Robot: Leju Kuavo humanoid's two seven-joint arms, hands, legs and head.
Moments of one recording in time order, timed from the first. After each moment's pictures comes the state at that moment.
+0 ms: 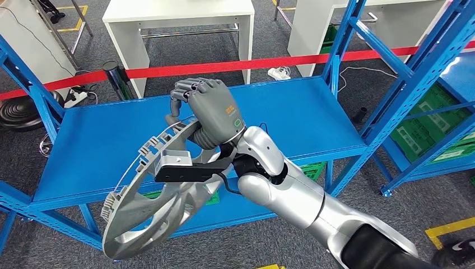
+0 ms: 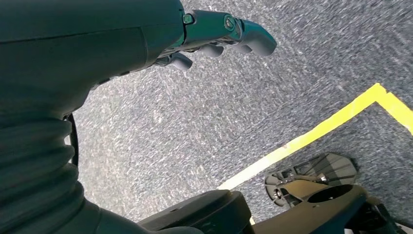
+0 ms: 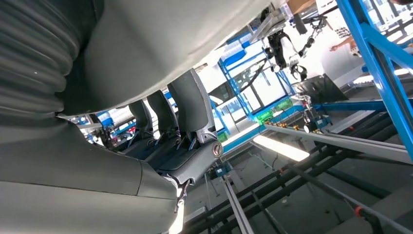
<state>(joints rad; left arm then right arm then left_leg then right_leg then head) -0.08 -0.16 0.45 -0.18 -0.98 0.12 -0.03 -0.73 -0.06 0.66 -1.48 0.77 -0.37 -0.01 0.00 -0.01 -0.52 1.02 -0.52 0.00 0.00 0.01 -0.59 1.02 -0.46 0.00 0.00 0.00</state>
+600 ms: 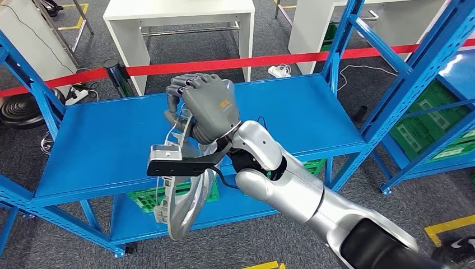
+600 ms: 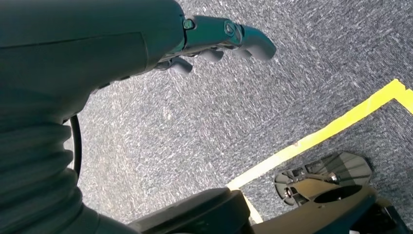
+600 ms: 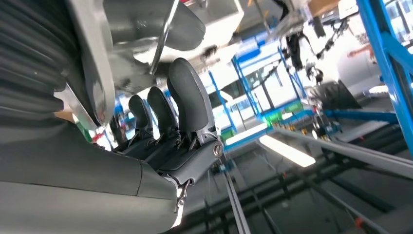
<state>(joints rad) -0.09 -0.17 0.45 -0.18 -0.97 0.10 0.02 -0.78 -0.05 0.67 -1.46 0.85 -0.31 0.06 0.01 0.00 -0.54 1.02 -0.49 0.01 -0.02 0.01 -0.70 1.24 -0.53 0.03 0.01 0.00</state>
